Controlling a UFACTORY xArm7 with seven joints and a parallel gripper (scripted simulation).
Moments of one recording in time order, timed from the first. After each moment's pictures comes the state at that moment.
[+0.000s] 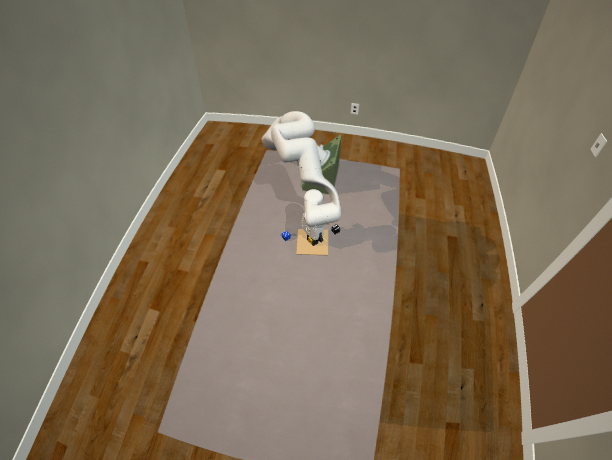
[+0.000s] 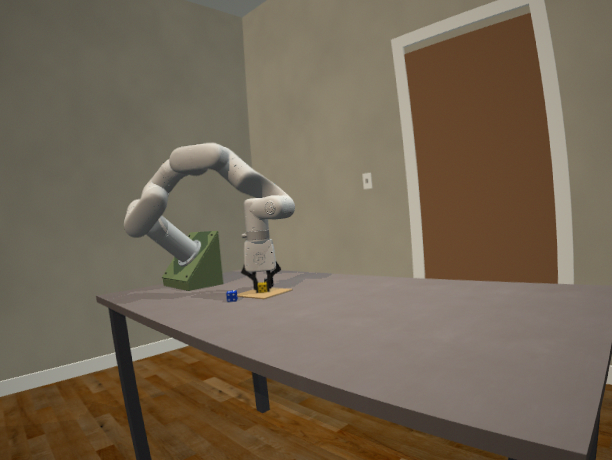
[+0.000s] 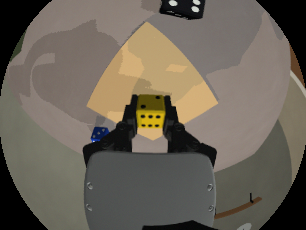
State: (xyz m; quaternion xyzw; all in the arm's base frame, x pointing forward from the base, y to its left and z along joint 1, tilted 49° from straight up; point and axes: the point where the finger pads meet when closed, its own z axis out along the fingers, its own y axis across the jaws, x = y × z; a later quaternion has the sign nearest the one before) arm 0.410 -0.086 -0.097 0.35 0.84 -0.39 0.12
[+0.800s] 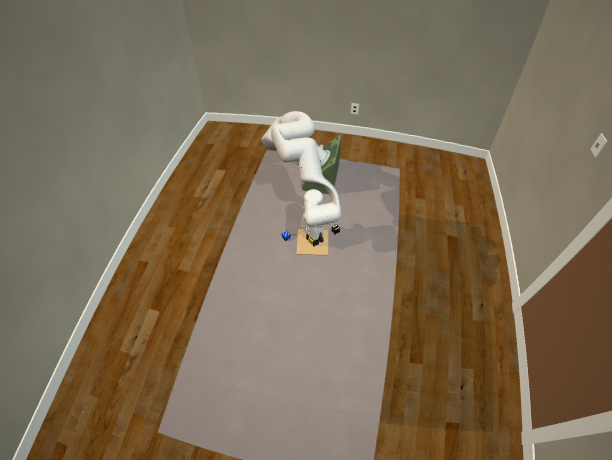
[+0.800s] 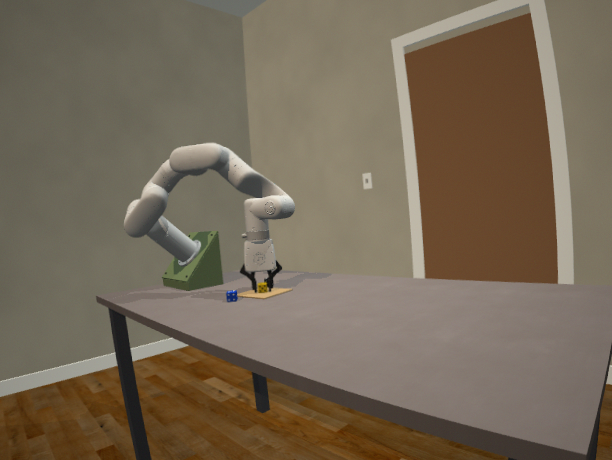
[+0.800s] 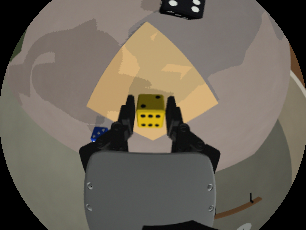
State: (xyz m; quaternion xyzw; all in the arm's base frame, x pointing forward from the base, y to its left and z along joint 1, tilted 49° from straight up) arm 0.410 -0.086 -0.097 0.35 0.84 -0.39 0.12
